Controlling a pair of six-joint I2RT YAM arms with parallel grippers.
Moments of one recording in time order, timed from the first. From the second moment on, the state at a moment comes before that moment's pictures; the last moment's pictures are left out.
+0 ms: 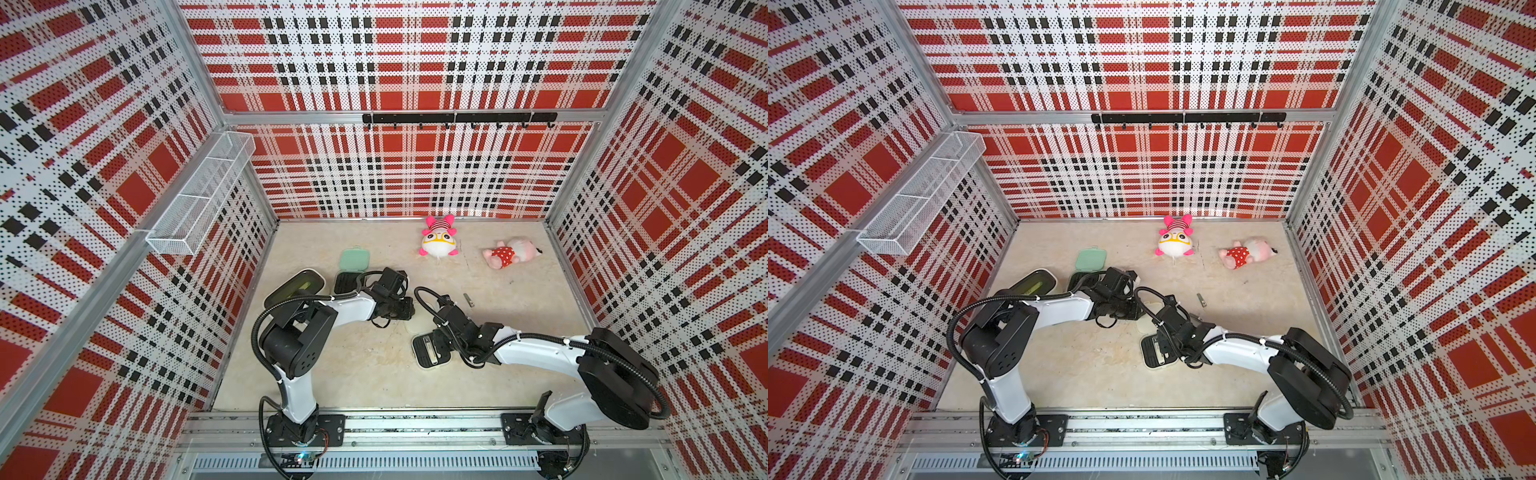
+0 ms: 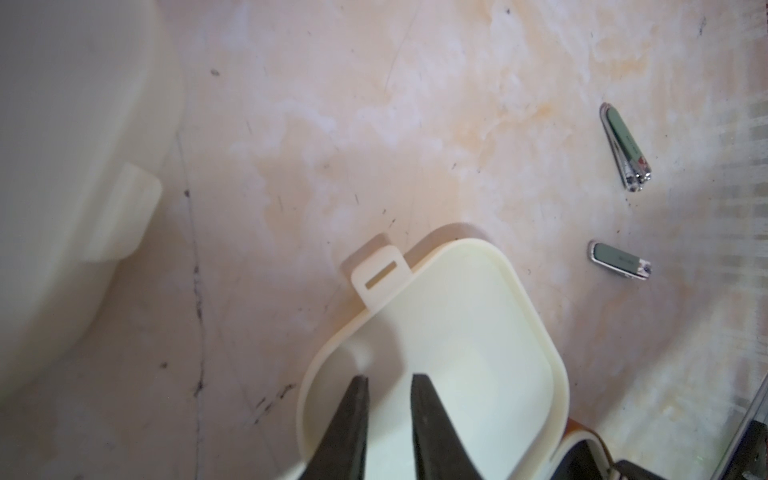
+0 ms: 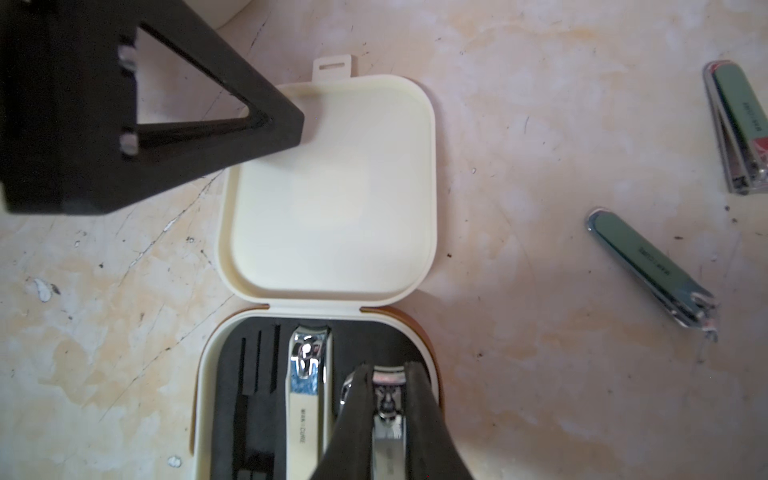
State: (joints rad) left arm -0.60 1.84 1.00 -0.14 0.27 -0.47; right arm 0.91 1.47 0.70 -0.20 0.24 0.58
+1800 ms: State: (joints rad) left arm -0.60 1.84 1.00 -0.13 0.27 -0.47; right arm 0.94 1.45 0.62 -0.14 0.25 0.60
